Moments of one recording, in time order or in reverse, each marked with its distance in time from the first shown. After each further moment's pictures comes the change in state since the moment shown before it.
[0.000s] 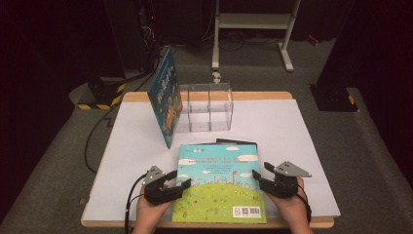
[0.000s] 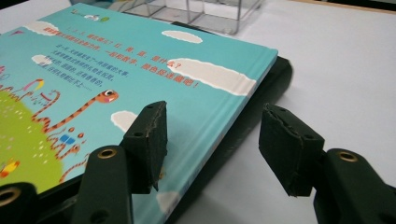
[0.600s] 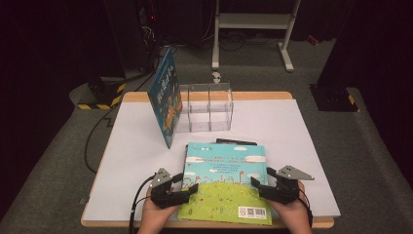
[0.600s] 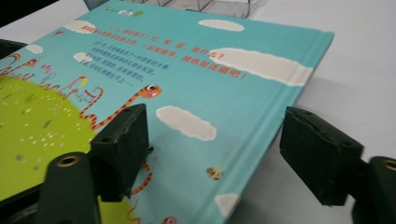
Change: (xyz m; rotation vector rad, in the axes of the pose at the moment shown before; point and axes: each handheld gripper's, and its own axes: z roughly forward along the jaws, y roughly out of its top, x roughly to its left) left arm -0.013 -0.012 0.000 0.031 -0.045 0.011; right arm 0.005 -0.009 -0.007 0.032 0.068 0.085
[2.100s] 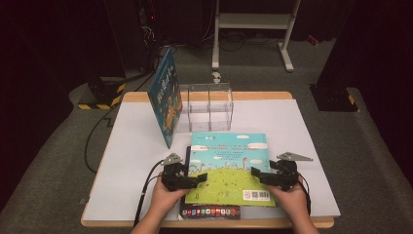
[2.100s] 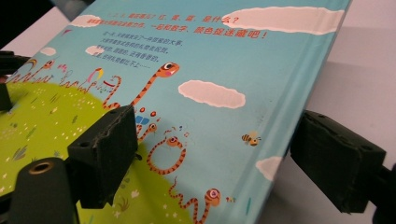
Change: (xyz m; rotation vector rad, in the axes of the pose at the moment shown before) left arm 0.013 0.027 0.057 0.123 -0.045 -0.098; right arm -0.035 0.024 0.027 0.090 0.041 0.147
